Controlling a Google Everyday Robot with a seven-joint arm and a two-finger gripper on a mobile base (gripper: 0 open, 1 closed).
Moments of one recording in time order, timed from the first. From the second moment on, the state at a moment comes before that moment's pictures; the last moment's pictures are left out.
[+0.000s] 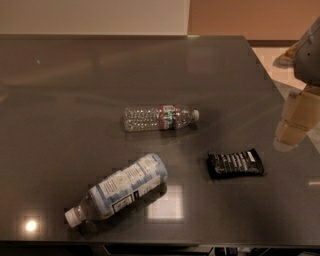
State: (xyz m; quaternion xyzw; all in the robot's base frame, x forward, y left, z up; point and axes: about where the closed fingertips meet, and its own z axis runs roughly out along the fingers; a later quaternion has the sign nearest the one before) arm 0.438 -0.216 0.977 -0.60 0.78 -0.04 0.16
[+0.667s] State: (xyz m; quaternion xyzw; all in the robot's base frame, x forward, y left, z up) arm 0.444 -0.213 0.978 -0.61 0.78 -0.03 0.16
